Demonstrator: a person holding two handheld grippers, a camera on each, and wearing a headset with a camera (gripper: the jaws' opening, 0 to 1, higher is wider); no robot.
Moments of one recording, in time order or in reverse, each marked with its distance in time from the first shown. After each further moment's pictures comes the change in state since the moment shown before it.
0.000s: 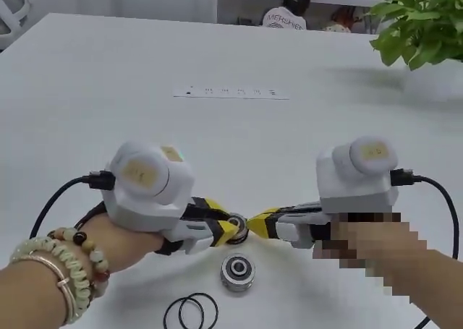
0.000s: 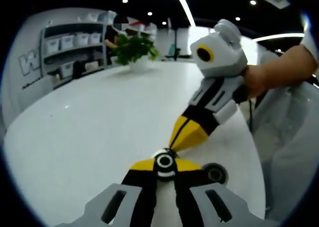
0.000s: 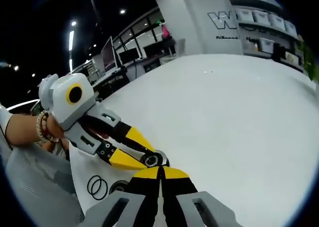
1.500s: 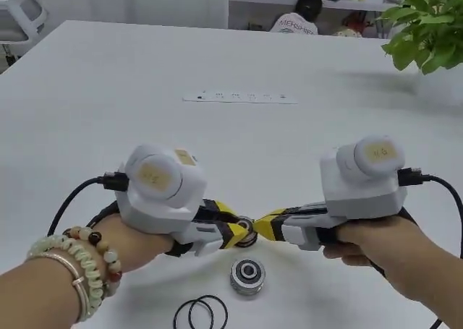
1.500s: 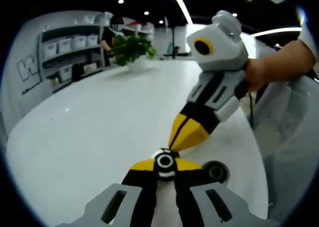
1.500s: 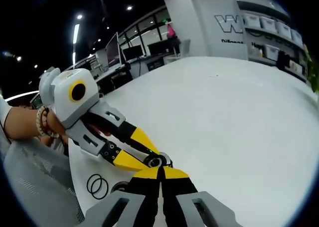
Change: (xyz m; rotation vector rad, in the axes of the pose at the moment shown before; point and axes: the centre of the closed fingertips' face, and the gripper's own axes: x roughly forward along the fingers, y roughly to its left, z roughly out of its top) left arm 0.000 0.000 0.000 0.044 0.013 0.006; right arm 0.002 0.004 0.004 -0.058 0.019 -0.002
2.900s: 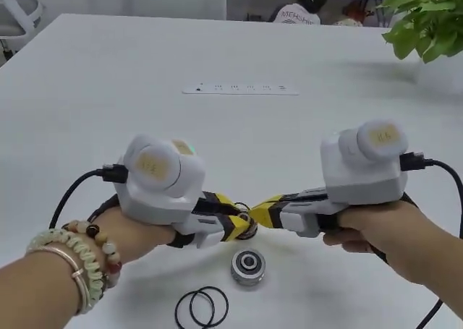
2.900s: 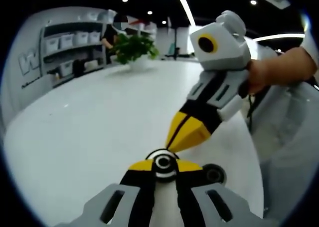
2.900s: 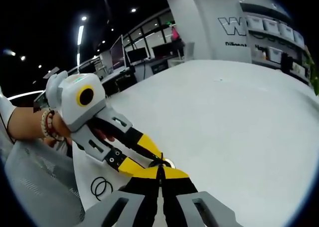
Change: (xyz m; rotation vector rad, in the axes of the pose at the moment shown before) left arm 0.001 -0.002 0.002 -0.054 -0.004 -0.020; right arm -0.002 0.005 0.009 -0.012 -0.021 0.032
